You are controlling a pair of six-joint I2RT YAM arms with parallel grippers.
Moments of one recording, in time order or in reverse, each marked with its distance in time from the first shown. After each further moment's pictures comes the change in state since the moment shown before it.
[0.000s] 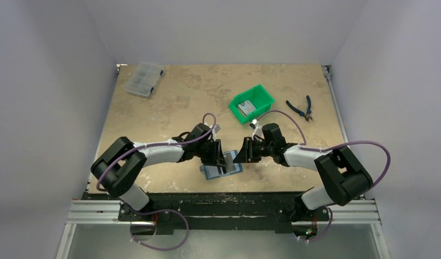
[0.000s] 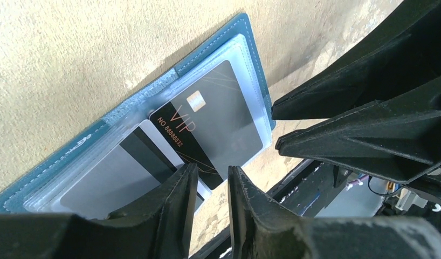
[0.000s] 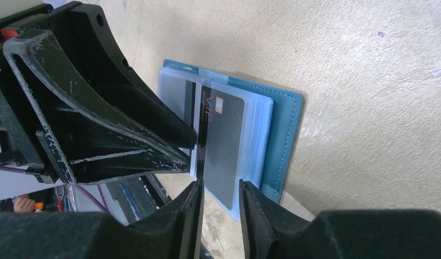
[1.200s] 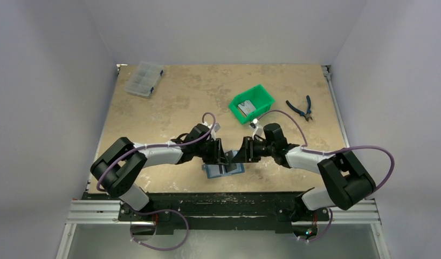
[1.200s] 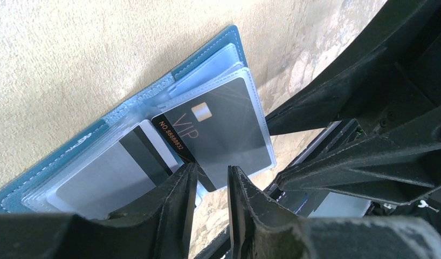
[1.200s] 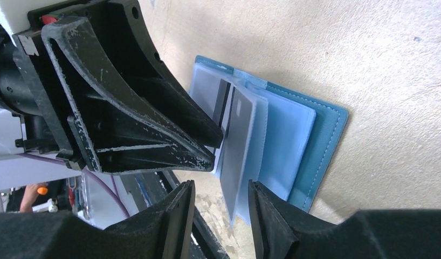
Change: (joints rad) left arm 0.001 -0.002 -0.040 0.129 0.021 -0.027; right arm 0.000 -0.028 -0.017 0.037 -0.048 0.023
